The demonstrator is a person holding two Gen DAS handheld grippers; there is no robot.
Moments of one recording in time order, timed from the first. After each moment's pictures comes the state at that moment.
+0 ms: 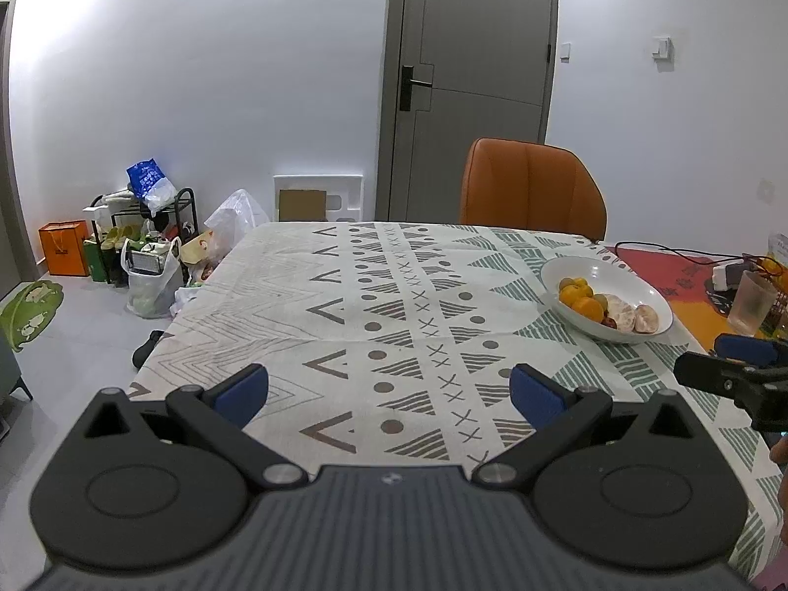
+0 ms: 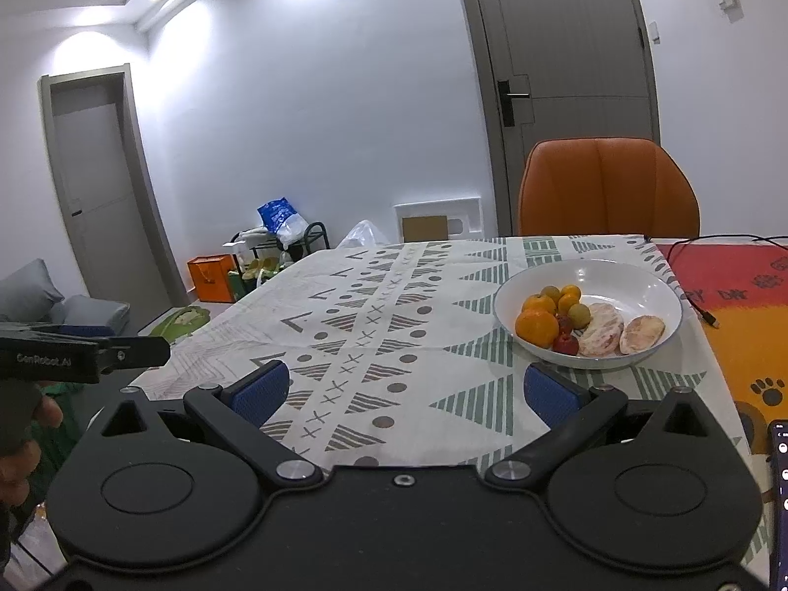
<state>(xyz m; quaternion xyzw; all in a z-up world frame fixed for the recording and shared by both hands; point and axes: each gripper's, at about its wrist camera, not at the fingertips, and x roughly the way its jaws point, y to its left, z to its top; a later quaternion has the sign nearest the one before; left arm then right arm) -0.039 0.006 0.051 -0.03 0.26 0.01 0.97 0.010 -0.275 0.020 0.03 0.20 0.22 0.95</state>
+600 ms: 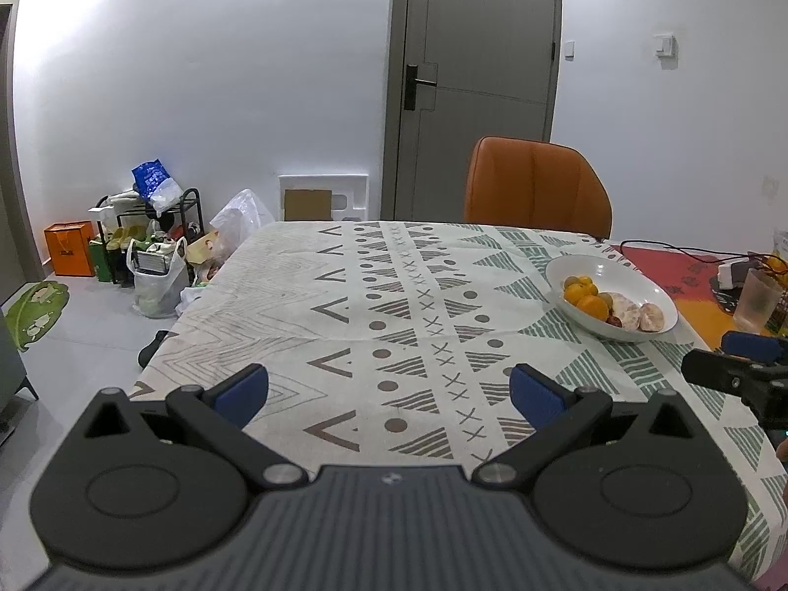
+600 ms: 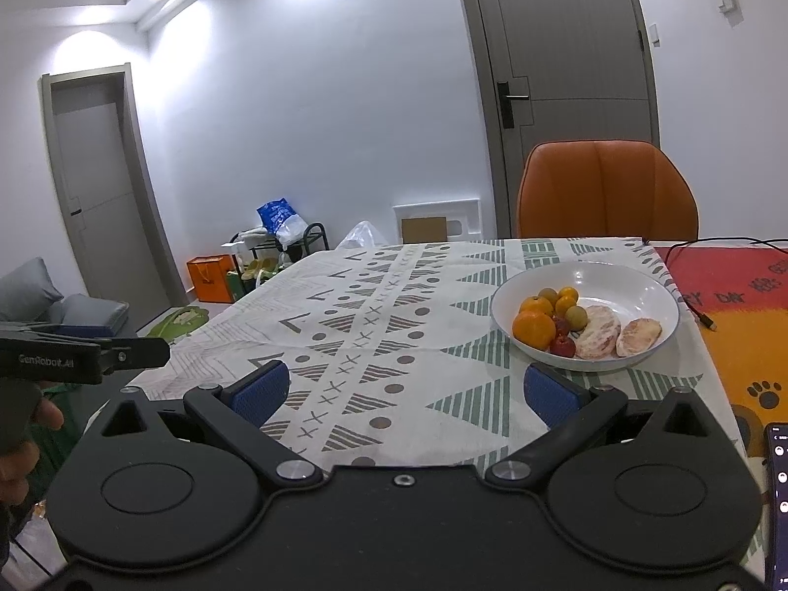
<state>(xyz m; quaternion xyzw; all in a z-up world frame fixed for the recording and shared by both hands) -0.040 0.005 0.052 -0.03 0.26 0.01 0.97 0.010 -0.276 0.022 0.03 0.20 0.22 0.95</state>
